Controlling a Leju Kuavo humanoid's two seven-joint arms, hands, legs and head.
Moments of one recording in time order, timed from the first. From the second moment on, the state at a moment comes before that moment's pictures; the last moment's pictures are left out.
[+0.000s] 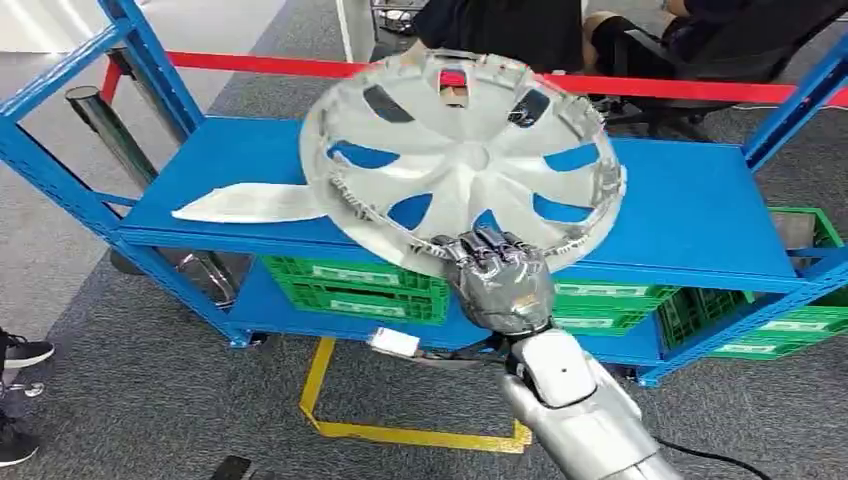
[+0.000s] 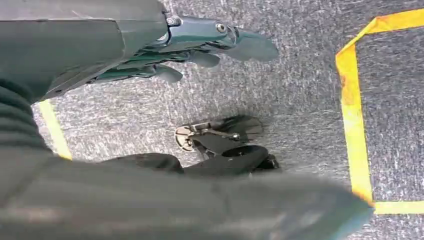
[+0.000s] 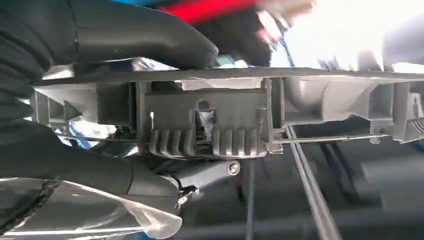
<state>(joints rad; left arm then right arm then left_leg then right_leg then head) -0.04 -0.09 0.34 -0.21 -0.23 -0.03 -0.37 -0.28 0.12 0.47 -1.37 1.54 -0.67 -0.06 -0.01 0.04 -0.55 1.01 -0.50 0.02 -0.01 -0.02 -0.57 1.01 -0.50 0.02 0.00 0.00</state>
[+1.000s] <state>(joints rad) -0.02 -0.12 0.43 -0.21 -0.32 0.07 -0.40 0.32 0.08 0.38 -1.95 0.34 -0.67 -0.69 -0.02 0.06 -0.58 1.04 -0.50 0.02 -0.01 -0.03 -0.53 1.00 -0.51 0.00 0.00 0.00</state>
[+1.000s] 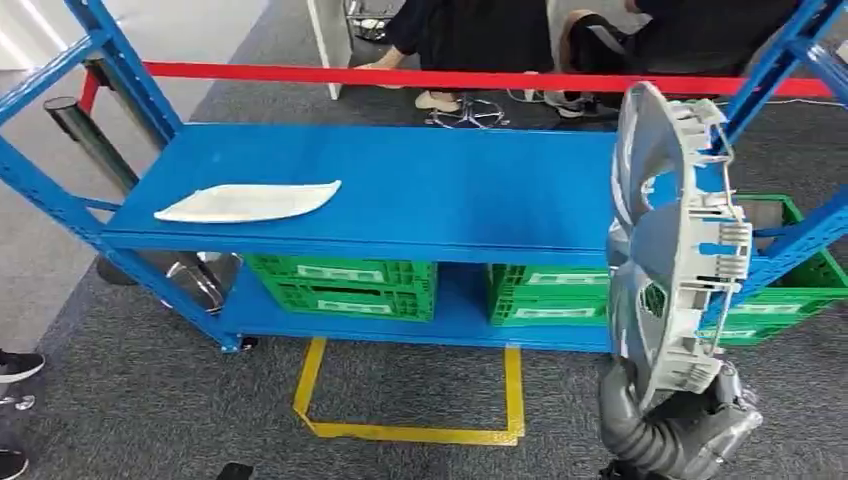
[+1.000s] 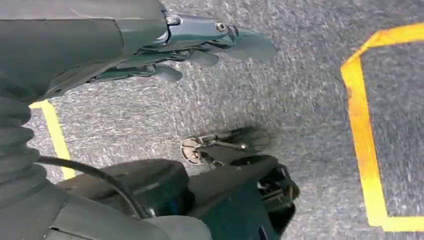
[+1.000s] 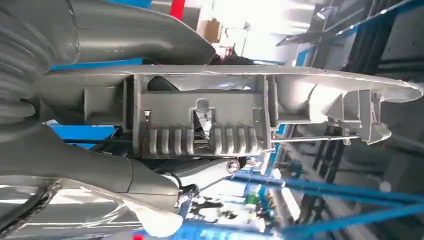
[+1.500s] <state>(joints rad) -0.02 -0.13 0.43 -0.21 -0.37 0.09 -0.39 0.41 0.03 0.38 -1.99 0.25 -0.63 -0.69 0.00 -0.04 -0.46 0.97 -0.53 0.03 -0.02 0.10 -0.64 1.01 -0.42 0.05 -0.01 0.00</state>
